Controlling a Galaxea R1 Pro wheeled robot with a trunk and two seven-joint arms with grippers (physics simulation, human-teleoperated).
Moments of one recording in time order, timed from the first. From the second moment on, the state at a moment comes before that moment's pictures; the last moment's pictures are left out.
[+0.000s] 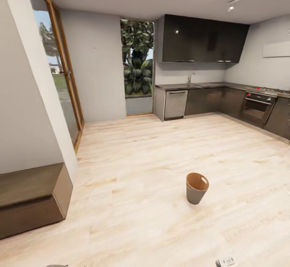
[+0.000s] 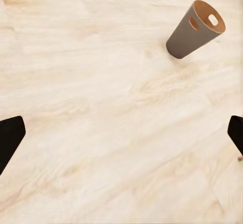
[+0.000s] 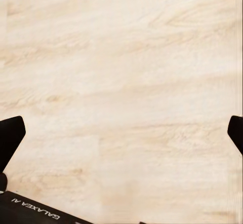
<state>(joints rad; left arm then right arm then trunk) 0.07 0.14 0.34 -0.94 0.14 0.06 -0.78 -0.13 -0.18 -0.09 -0.67 0.02 0.13 0.54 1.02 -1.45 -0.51</state>
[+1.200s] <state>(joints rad) 0.07 0.14 0.34 -0.94 0.14 0.06 -0.78 -0.13 -0.18 -0.08 -0.67 0.02 0.12 0.54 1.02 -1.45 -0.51</state>
